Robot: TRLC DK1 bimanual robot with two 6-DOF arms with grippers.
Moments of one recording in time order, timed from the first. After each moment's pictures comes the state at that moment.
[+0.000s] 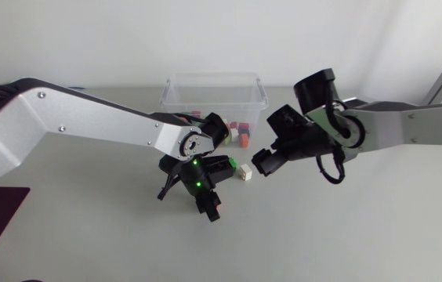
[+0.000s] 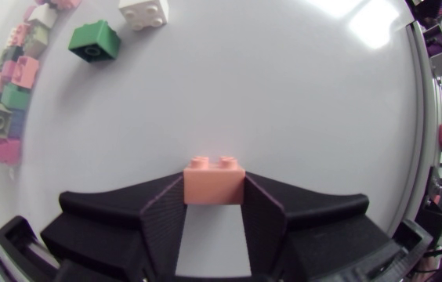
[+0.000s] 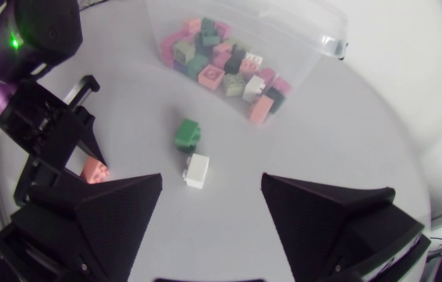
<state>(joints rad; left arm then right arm) -0.67 2.08 1.33 -0.65 0.13 0.49 0.39 1.65 0.96 -0.19 -0.14 -0.27</state>
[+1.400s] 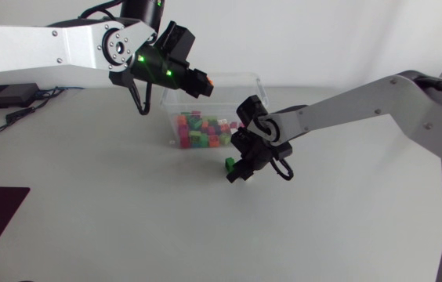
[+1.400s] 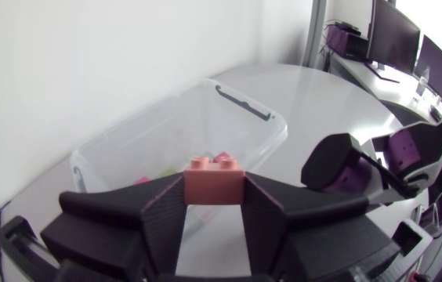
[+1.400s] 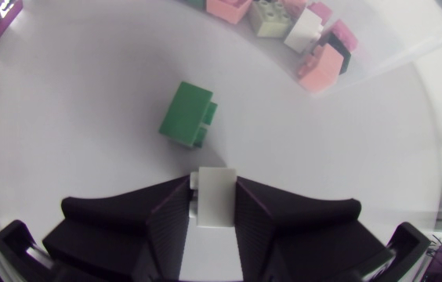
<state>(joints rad) -0.42 1.87 1.57 -0.31 0.23 0.21 0.49 2.12 1.32 -0.40 0.00 -0.21</state>
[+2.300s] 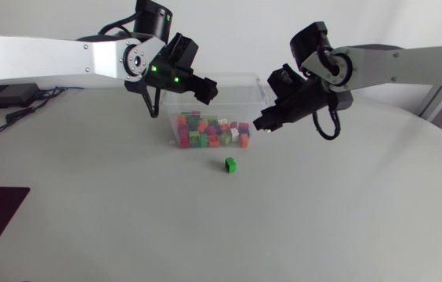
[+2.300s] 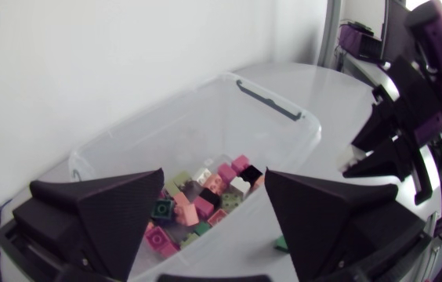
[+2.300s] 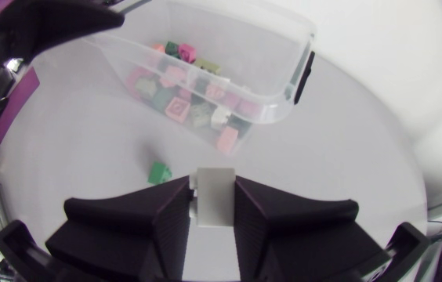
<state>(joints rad) -0.41 1.97 1.60 -0.23 0.20 0.22 0.33 1.81 1.38 -0.49 -0.14 -0.20</state>
